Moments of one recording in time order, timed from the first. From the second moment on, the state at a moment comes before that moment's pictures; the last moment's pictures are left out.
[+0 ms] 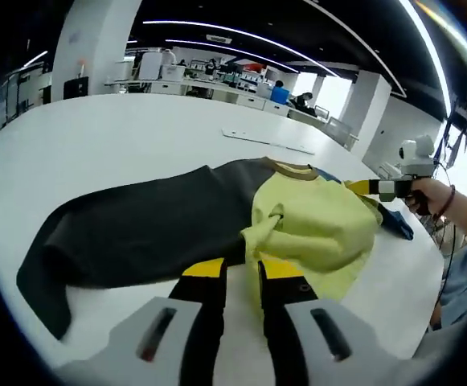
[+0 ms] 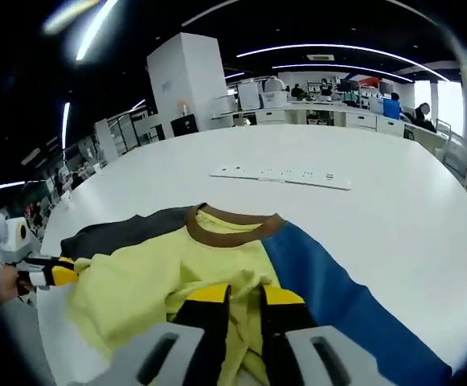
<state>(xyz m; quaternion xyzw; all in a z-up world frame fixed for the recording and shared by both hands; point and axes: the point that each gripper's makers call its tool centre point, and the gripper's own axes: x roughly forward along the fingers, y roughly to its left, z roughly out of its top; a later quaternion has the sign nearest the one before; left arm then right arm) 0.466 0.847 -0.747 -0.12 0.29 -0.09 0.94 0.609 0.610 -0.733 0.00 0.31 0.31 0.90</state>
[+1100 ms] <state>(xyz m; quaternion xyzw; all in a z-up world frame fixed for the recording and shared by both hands) 0.420 0.826 -0.769 -0.12 0.33 -0.10 0.93 0.530 0.581 -0.756 -0.06 0.34 0.31 0.89</state>
